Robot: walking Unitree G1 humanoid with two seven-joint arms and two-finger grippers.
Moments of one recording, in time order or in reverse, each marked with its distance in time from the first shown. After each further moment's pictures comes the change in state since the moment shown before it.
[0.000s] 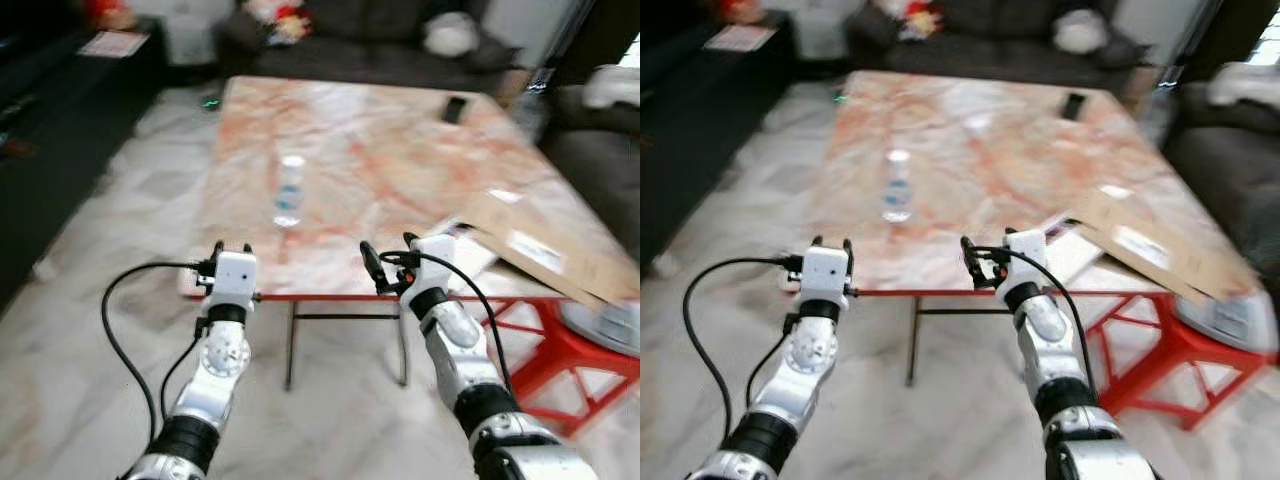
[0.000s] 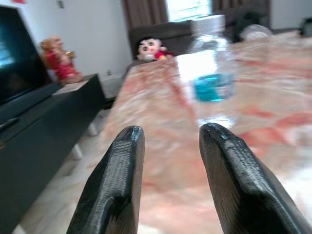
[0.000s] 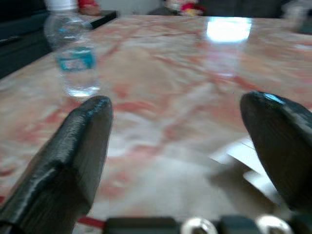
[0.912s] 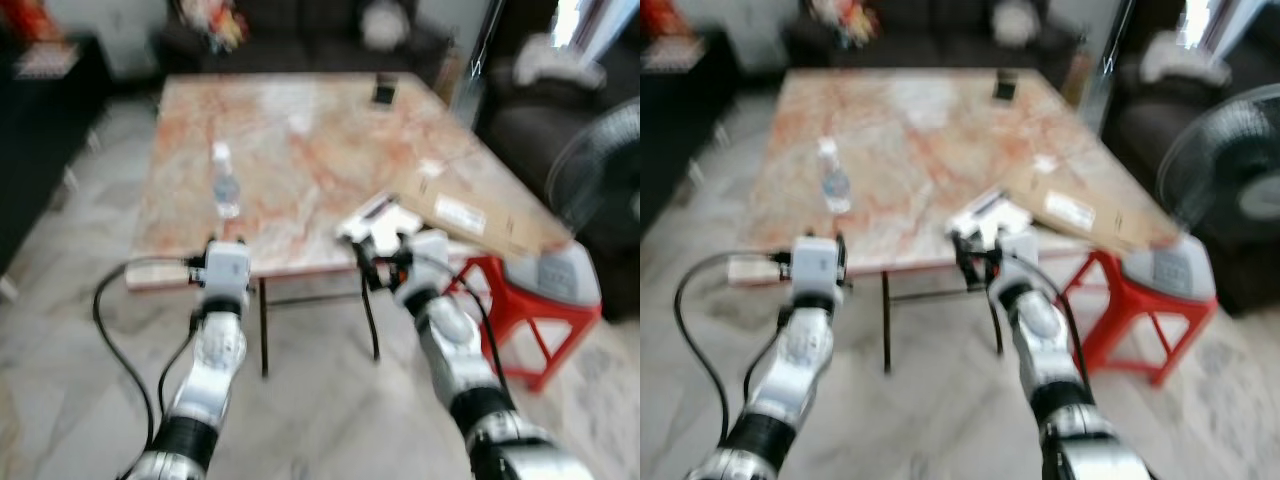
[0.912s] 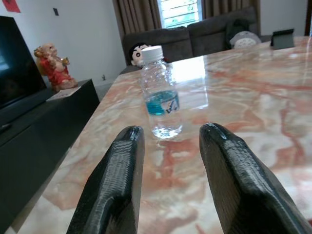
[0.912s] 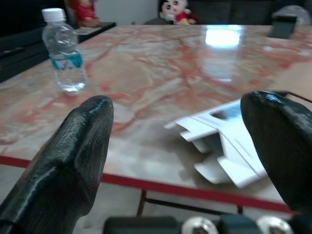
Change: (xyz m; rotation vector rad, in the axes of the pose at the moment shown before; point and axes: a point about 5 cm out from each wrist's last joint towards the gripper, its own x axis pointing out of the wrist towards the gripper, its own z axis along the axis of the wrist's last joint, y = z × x) left arm 0.004 0.004 0.009 -0.039 -0.011 0.022; right arm 0.003 0.008 0.005 -0.020 -0.026 0.026
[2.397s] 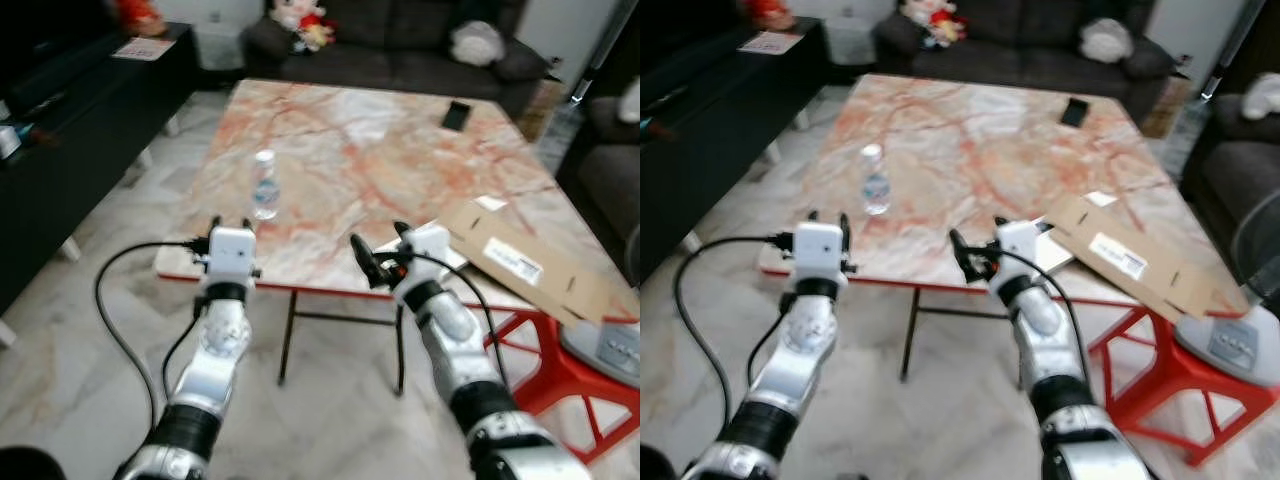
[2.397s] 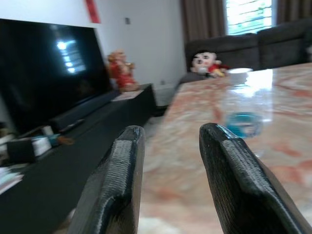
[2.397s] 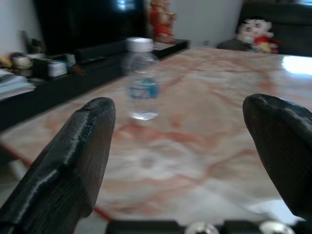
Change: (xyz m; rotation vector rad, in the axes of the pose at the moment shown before) left arm 0.010 0.011 0.018 0.003 -0.052 0.045; right arm 0.008 0.018 0.010 -0.008 -0.044 0.095
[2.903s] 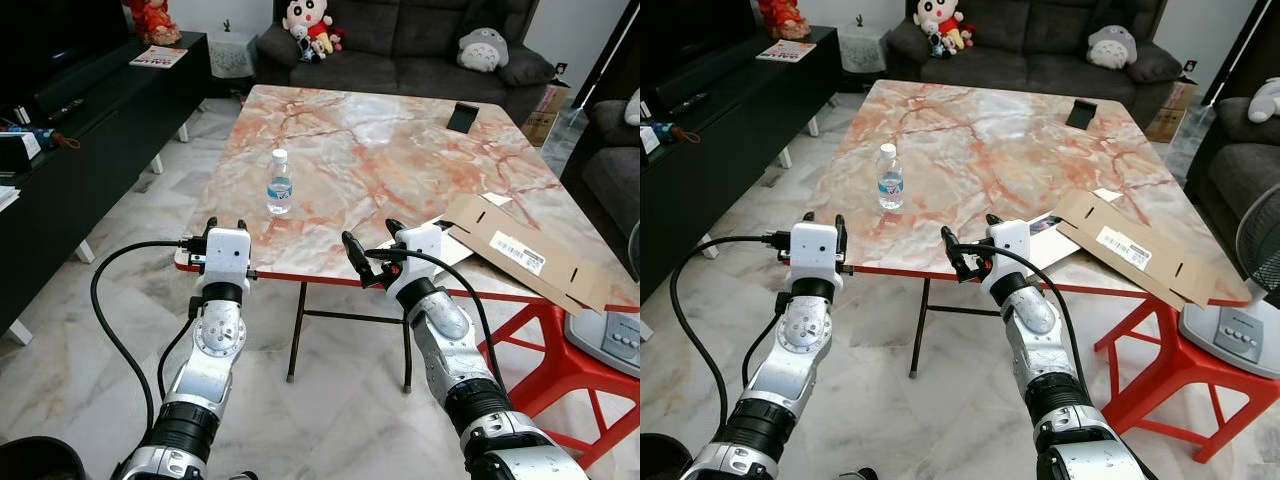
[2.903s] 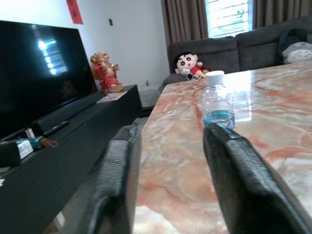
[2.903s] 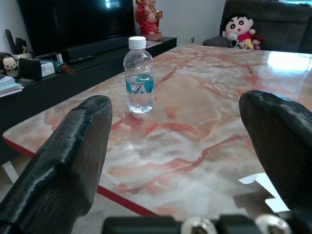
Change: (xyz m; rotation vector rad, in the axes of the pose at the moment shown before) left arm 0.000 -0.013 0.003 -0.013 0.006 -0.063; right arm -0.004 -0.010 0.000 0.003 0.007 -0.038
